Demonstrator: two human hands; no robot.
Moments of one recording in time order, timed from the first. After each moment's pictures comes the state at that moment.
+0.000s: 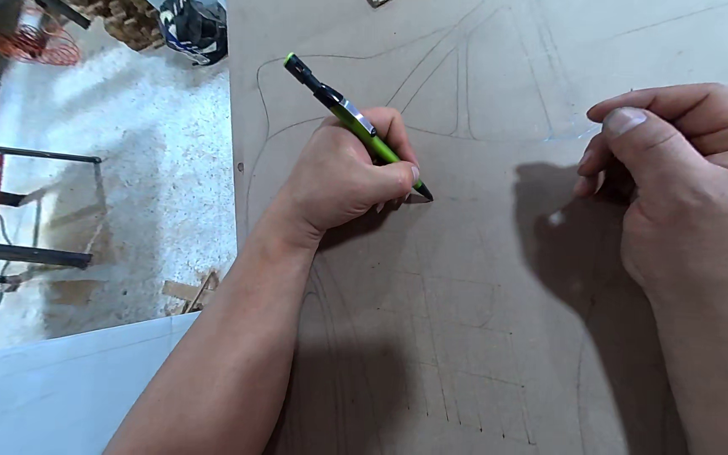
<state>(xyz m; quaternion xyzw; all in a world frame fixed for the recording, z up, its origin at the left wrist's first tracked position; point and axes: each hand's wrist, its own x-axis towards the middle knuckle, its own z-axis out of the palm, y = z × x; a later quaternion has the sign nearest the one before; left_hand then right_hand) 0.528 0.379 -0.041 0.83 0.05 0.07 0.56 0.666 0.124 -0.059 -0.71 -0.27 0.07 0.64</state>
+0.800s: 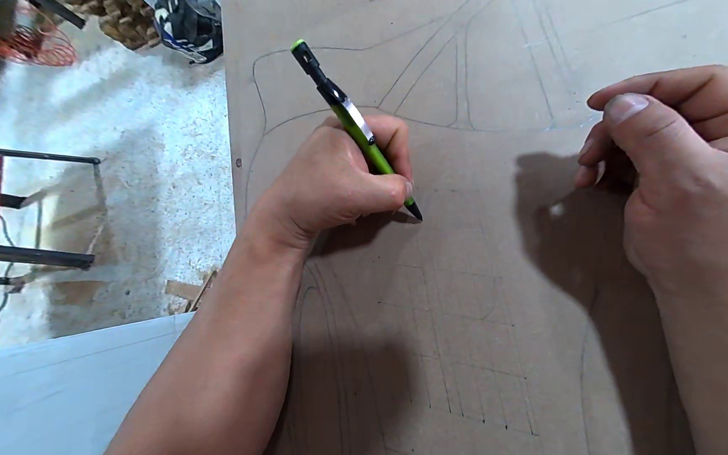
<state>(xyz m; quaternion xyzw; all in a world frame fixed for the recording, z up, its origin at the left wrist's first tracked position) 0.519 0.381 -0.036 0.83 0.02 0.02 0.55 0.667 0.124 -0.060 -0.70 -0.29 0.07 0.65</state>
